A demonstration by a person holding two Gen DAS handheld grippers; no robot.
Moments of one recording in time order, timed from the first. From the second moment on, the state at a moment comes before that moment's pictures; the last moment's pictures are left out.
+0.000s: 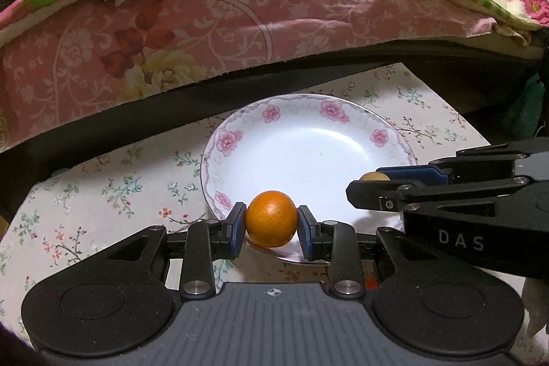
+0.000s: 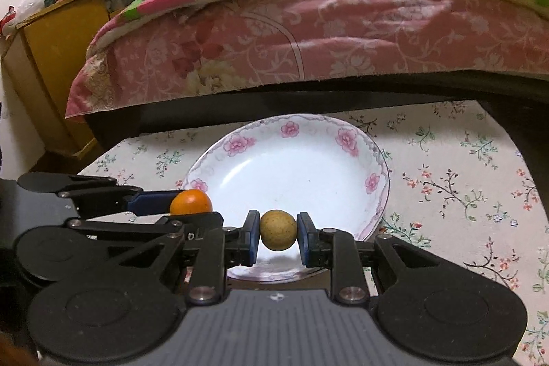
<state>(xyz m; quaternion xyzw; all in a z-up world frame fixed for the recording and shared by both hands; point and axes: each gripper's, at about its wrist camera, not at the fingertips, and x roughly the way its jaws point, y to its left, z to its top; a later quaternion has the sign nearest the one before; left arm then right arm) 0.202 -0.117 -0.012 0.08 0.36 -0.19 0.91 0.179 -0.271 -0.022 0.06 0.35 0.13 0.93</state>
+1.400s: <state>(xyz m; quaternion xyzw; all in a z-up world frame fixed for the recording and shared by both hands) 0.136 -0.063 0.033 0.08 0.35 -0.18 0.92 0.097 -0.245 0.009 0.07 0.33 0.13 0.93</state>
